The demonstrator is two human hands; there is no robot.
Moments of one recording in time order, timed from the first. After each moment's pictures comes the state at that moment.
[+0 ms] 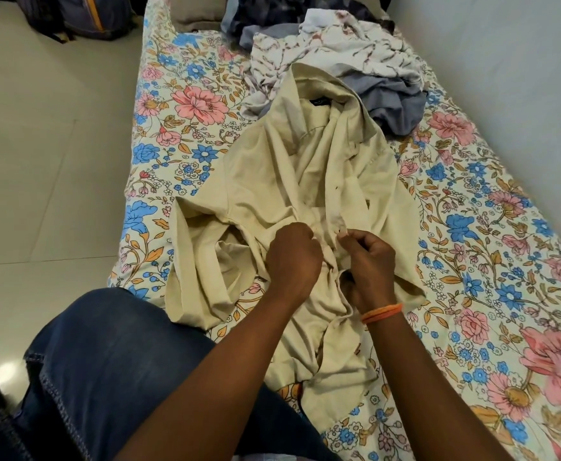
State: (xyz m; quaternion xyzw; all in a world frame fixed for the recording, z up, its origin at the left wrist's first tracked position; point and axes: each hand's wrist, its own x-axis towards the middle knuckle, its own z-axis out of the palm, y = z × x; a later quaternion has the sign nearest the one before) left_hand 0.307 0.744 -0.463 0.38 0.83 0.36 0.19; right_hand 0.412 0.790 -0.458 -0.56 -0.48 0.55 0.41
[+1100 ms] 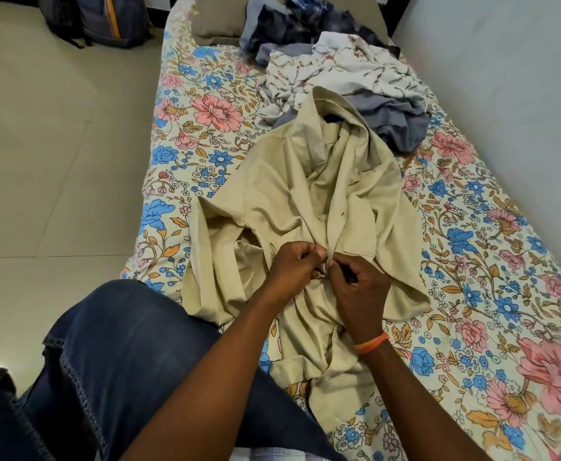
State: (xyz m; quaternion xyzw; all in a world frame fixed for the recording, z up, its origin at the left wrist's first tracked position) left_hand 0.288 0.712 -0.473 0.27 0.60 0.57 0.49; right_hand 0.415 0.747 -0.476 -0.41 -0.77 0.22 0.44
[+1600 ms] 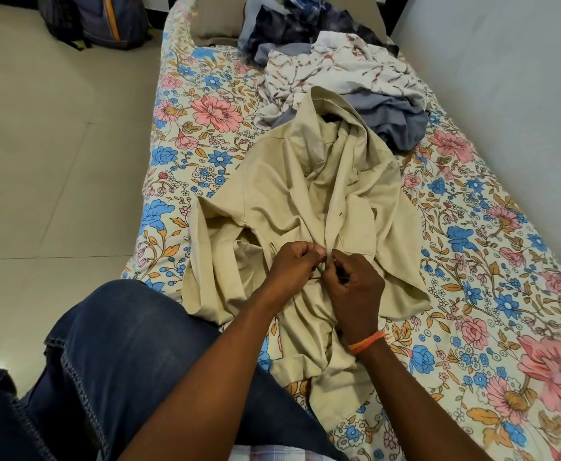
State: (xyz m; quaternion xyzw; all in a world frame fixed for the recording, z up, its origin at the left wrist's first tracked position) left_hand 0.288 0.714 -0.473 0.25 0.60 0.56 0.51; right_hand 0.413 0.746 -0.483 -0.42 -0.80 0.13 0.41
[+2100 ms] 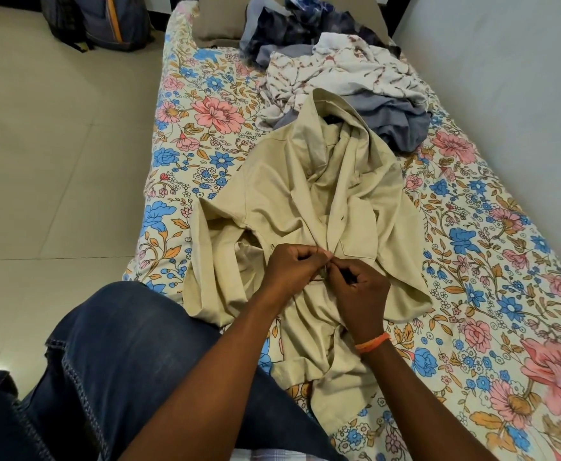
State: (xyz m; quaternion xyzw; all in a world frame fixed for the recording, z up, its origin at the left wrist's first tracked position) left_hand 0.287 0.708 -0.472 0.26 0.61 0.58 0.47; right_hand 0.417 0.749 -0.481 -0.42 -0.77 0.23 0.42
